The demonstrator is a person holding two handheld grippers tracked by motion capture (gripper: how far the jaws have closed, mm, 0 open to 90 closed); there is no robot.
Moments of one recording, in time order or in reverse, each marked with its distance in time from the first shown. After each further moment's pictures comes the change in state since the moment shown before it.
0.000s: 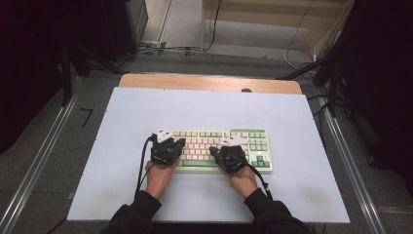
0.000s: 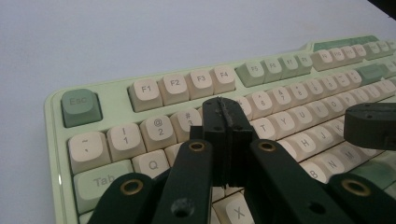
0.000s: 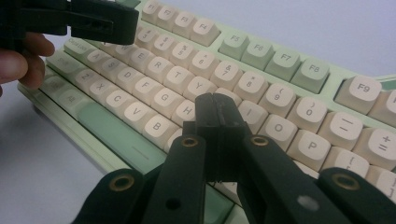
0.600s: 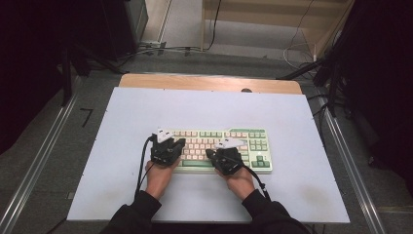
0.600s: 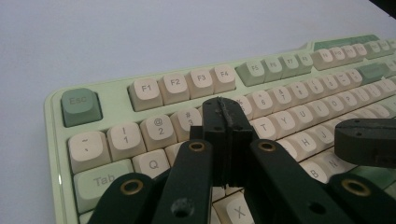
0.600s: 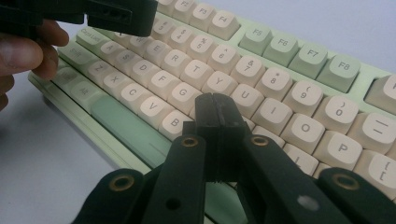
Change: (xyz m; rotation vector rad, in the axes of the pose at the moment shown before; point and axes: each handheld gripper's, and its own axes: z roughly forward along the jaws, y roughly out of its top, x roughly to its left) left arm 0.000 0.000 0.000 0.003 -0.001 0.002; right arm 0.009 -0.002 0.006 0.014 0.022 -0.020
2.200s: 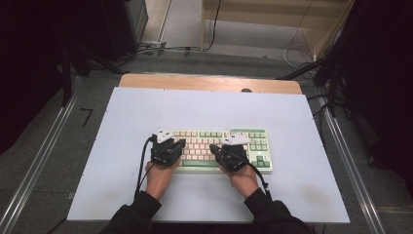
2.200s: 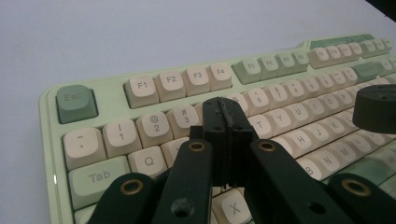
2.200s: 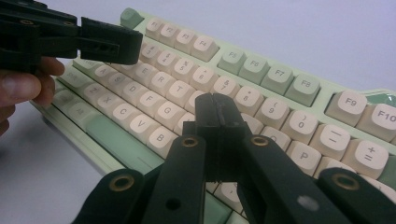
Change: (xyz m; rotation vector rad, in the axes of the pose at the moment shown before) left arm -0.001 -0.001 -0.001 0.003 -0.010 -0.006; right arm -0.009 0.007 -0.013 -0.045 -0.020 0.027
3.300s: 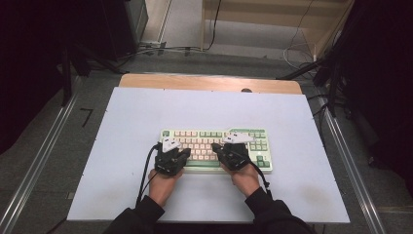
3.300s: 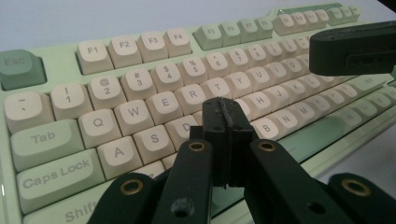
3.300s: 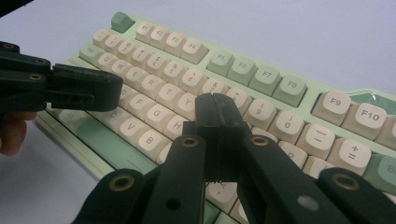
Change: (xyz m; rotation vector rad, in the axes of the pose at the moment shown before) left arm -0.019 -0.016 -0.008 0.047 -0.050 0.039; right arm -0.005 0.001 -0.001 -0.004 -0.012 0.014
